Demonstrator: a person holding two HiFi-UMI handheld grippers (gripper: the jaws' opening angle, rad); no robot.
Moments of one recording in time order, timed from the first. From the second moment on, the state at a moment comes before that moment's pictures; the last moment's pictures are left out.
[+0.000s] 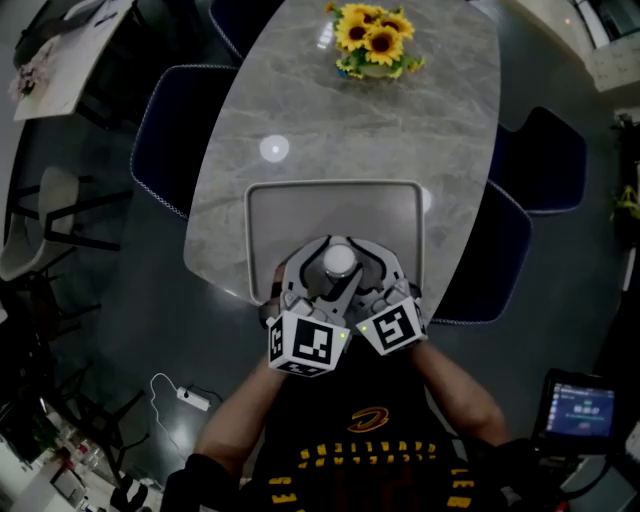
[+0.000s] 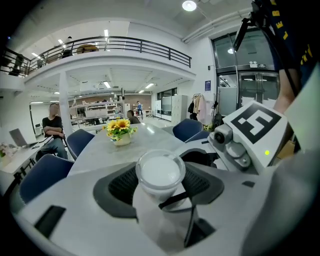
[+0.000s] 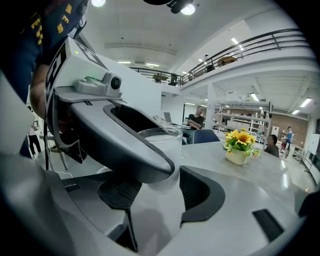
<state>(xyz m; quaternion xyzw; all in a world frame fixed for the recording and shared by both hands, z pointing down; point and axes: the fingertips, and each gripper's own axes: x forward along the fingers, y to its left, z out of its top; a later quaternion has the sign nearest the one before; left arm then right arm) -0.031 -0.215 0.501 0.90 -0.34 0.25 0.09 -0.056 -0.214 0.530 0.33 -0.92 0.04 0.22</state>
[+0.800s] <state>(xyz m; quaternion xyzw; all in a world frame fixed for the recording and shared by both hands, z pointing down) -0.034 -0.217 0.548 0.89 -0.33 0.29 0.13 -0.057 -0.215 0.574 0.33 -0.90 0.06 0.27</state>
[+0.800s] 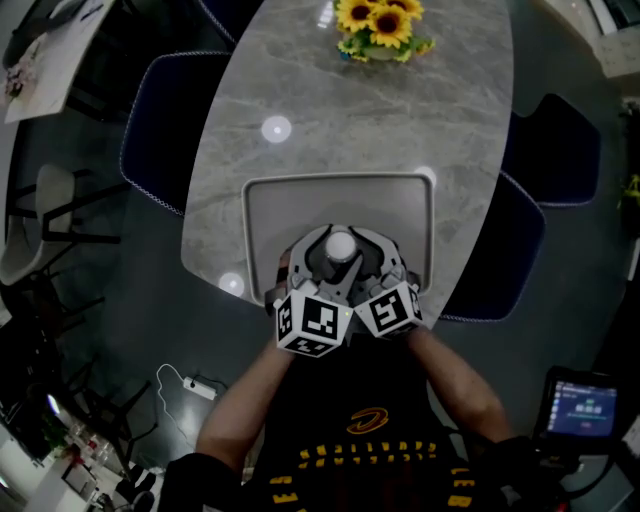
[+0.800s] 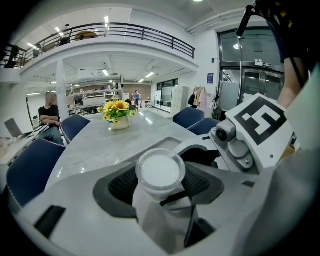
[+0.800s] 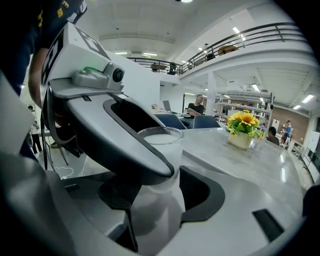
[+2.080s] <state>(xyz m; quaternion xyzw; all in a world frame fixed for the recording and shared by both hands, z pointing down) -0.034 -0.218 0.570 0.89 -0.32 0.30 0.14 -0.056 -0.217 0.593 0.33 -0.89 0.07 0.31</state>
